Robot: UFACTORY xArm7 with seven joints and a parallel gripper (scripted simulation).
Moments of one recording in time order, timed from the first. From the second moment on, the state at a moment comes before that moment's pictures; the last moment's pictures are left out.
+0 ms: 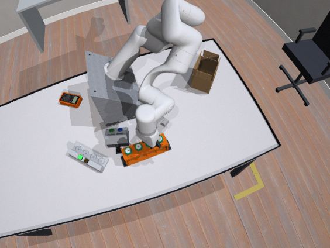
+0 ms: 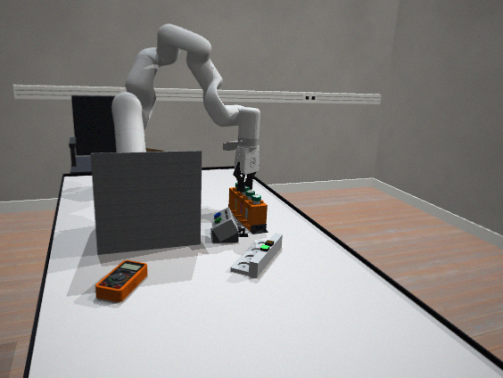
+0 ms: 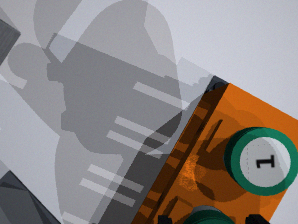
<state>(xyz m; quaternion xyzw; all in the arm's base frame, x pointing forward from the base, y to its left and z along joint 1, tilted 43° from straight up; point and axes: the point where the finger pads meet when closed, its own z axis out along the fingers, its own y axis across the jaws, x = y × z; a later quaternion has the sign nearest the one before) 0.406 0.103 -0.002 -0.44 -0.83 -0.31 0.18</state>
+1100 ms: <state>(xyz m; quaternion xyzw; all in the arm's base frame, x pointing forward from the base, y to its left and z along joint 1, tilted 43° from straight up) 0.406 0.103 -0.002 -0.44 -0.82 -0.33 0.17</state>
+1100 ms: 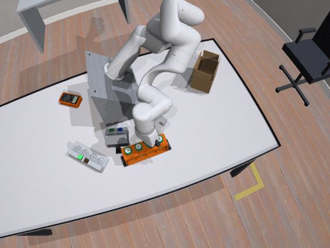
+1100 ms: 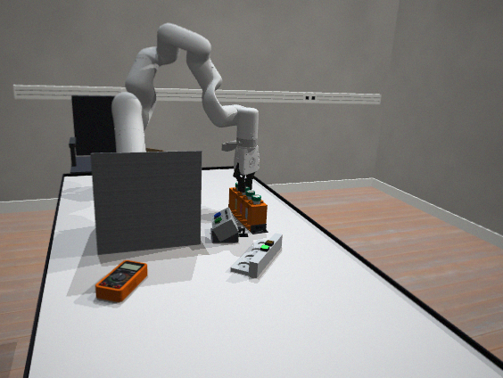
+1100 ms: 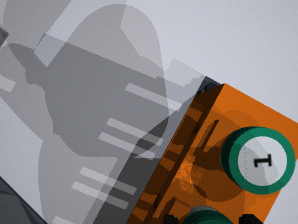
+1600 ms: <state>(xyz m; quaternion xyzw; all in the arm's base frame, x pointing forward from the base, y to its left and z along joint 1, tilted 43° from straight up) 0.406 0.103 -0.002 -0.68 -0.63 -0.26 0.26</state>
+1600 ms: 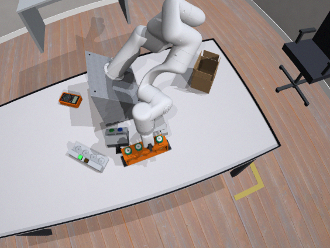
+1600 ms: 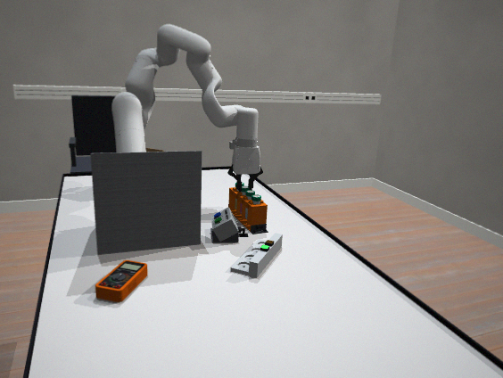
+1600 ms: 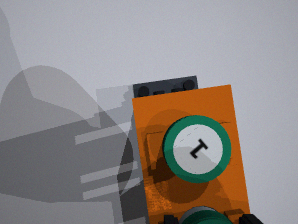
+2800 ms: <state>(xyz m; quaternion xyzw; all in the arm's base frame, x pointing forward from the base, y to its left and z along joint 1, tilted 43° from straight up) 0.406 0.103 -0.003 -0.81 -0.47 -0.17 0.32</state>
